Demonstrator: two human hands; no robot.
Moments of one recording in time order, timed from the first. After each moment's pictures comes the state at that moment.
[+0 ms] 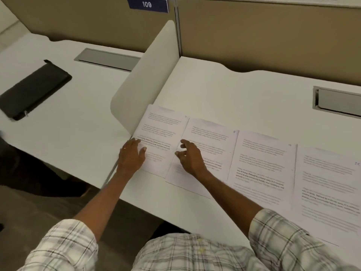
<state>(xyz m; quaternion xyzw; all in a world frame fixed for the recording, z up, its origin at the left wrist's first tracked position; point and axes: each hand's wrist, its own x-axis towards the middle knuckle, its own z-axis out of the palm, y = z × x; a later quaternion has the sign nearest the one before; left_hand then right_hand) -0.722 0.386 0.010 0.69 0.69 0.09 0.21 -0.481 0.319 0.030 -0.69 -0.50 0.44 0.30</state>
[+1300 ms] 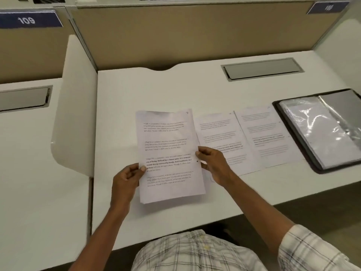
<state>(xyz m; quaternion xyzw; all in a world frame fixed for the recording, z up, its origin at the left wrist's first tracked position) -0.688 0.382 0.058 0.52 0.50 0.22 0.66 -0.437 0.229 0.065 -0.67 -0.05 0.45 0.59</state>
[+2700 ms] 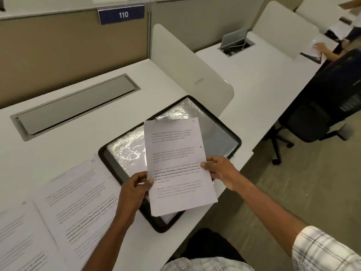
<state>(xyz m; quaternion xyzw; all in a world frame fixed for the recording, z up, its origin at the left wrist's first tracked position) -0.091 0.045 0.046 0.62 0.28 -0.03 0.73 0.055 -0.231 0.097 -0.74 0.08 0.33 0.58</state>
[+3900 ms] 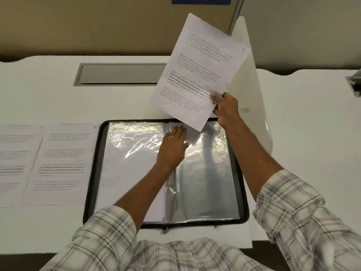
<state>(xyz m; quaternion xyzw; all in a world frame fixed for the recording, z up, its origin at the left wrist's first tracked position) 0.205 -0.055 -0.008 0.94 0.30 0.03 0.14 0.428 -0.075 0.076 -0.63 -0.04 0.38 0.67</state>
